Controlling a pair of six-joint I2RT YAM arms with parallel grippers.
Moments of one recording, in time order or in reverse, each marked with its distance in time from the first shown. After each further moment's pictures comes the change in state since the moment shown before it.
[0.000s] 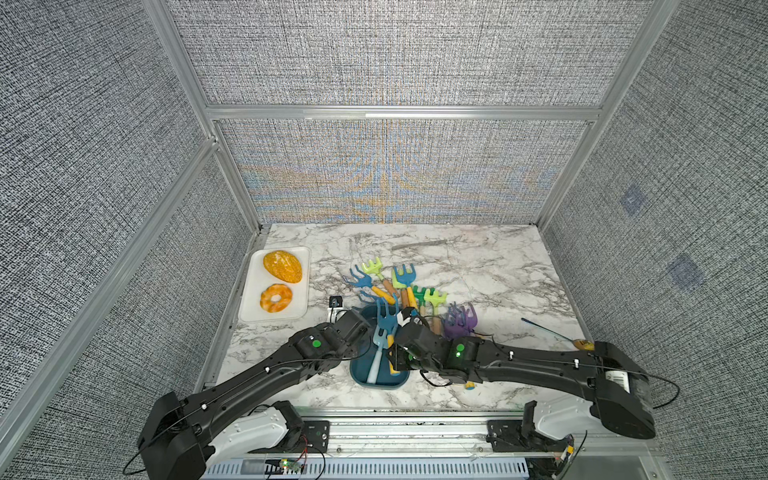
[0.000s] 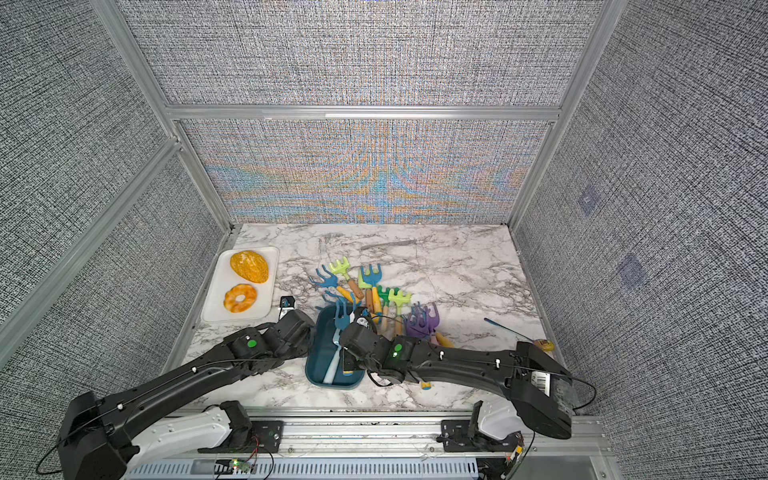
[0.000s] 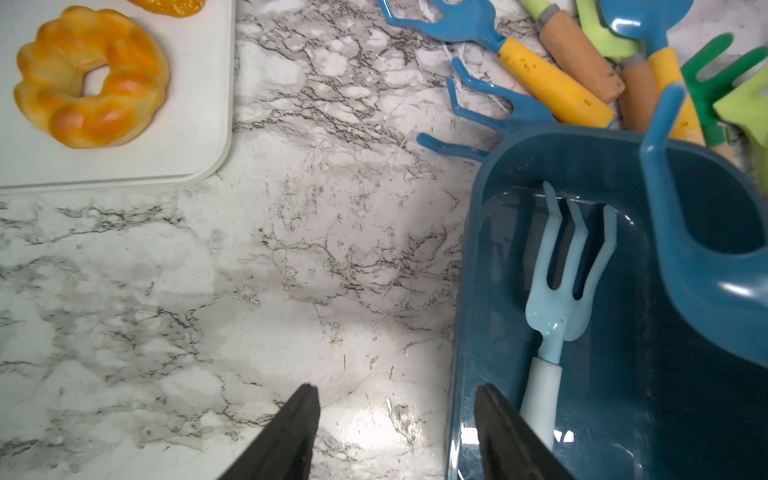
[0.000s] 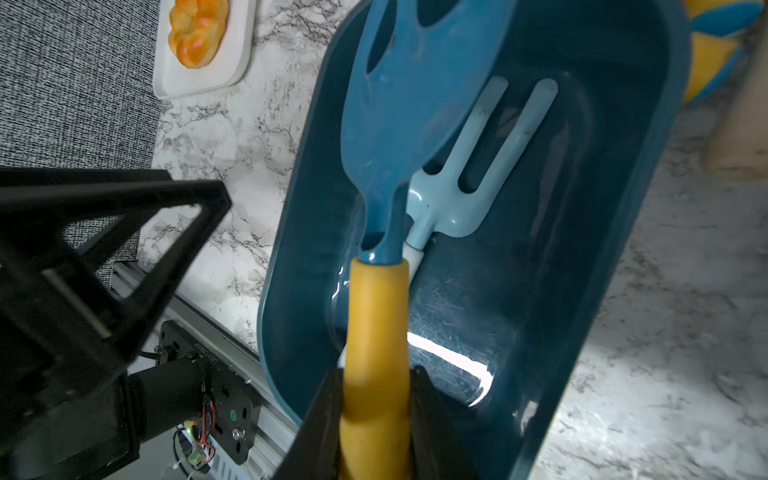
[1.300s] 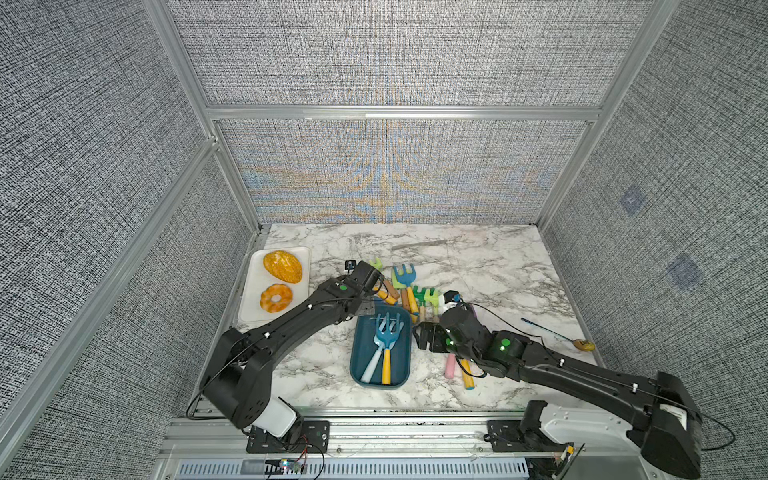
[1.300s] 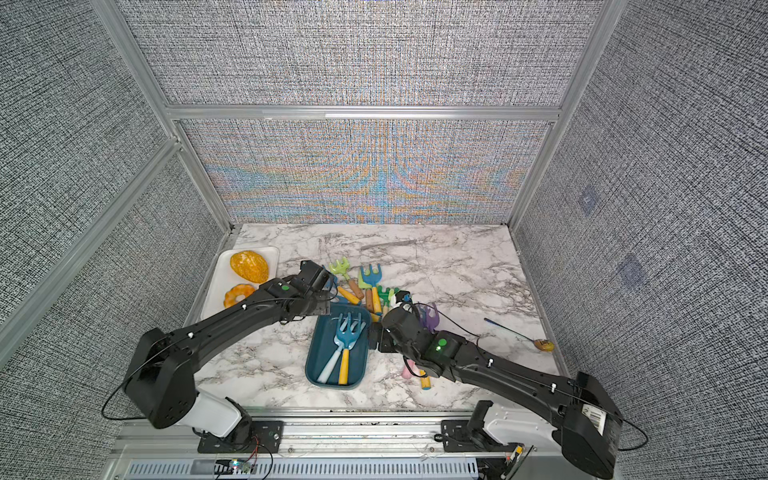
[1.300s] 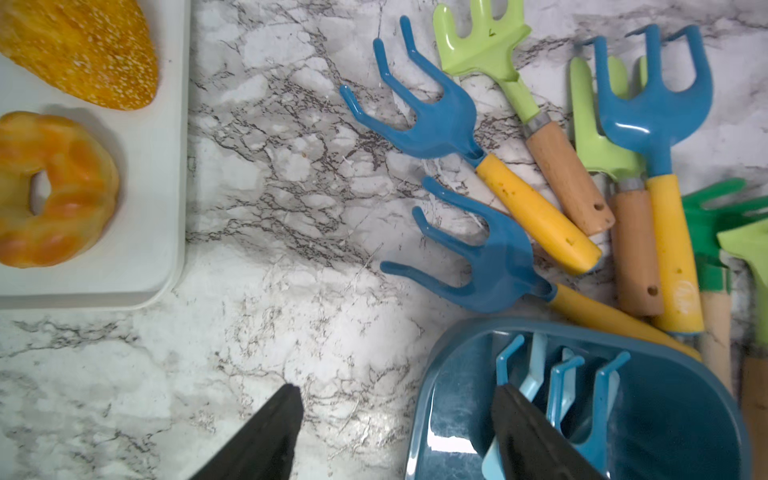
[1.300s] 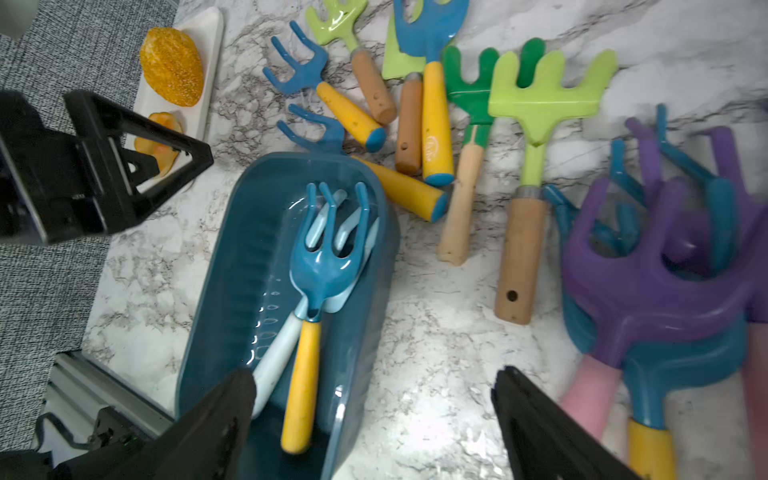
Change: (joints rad) left arm 0.222 0.537 0.436 0.063 0.128 0.172; right arm -0.252 -0.348 -0.185 -0.083 0.085 -0.183
